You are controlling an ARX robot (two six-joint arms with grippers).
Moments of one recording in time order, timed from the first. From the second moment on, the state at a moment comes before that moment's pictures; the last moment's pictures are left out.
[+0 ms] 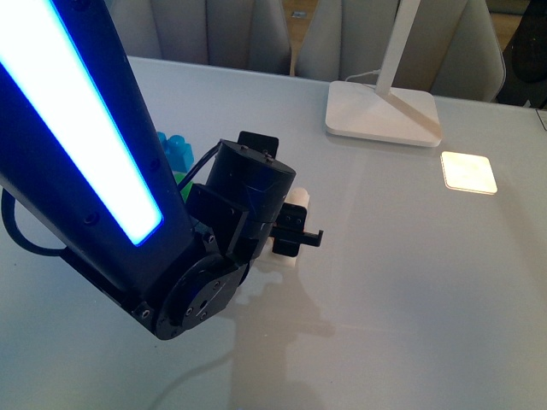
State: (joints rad) left arm -0.59 2.55 1.09 0.78 -0.30 -0.20; right arm 0.00 0.01 0.01 0.00 0.00 0.00
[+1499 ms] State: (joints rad) left arm -0.59 2.63 1.14 0.83 -0.27 -0.13; right arm 0.00 0.01 0.01 0.00 0.00 0.00
